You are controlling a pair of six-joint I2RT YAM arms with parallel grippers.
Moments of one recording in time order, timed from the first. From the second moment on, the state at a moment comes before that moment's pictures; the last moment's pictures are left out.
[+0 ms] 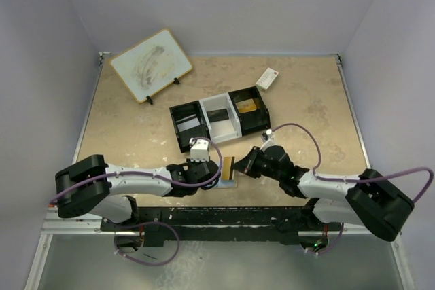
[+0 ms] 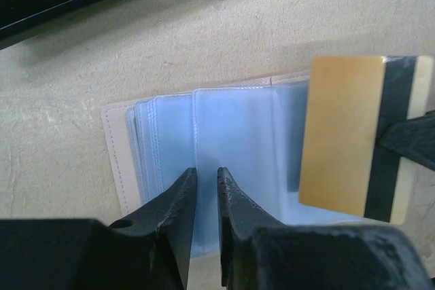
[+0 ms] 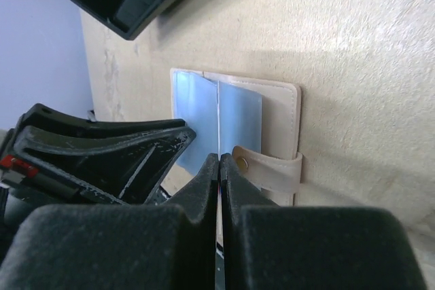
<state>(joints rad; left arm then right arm) -1.21 1.40 0.59 -0.17 -0.60 -0.97 0.78 1.23 0.22 0.50 -0.11 1.13</state>
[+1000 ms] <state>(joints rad) -1.20 1.16 0.59 -0.34 -0.58 -0.88 0.76 0.87 0.46 0.06 0.31 0.61</state>
